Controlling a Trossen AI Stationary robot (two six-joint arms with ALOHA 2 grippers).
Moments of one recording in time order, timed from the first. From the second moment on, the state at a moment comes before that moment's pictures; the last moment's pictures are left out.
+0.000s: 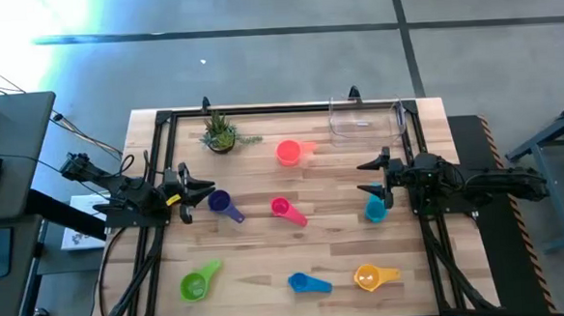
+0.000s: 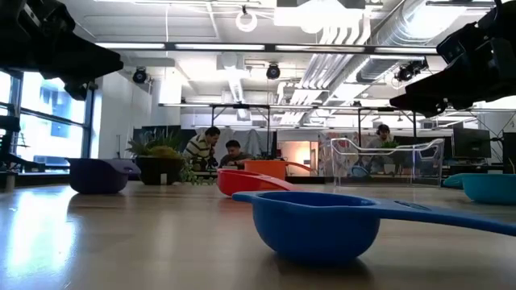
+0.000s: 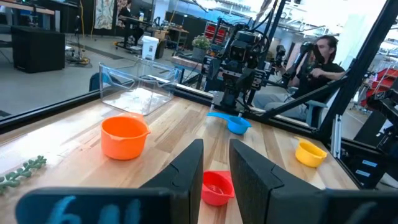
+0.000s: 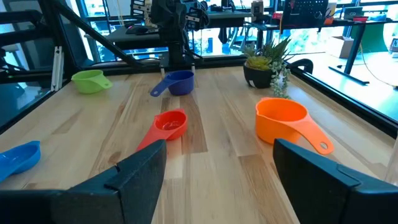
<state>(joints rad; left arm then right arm) -0.46 0.04 0.03 0.01 -0.67 -0.24 -0.12 0.15 0.01 0.01 -0.03 0.03</state>
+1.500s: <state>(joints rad) -0.46 0.04 0.03 0.01 -0.66 -0.31 -0.12 0.15 0.01 0.01 -0.03 0.03</state>
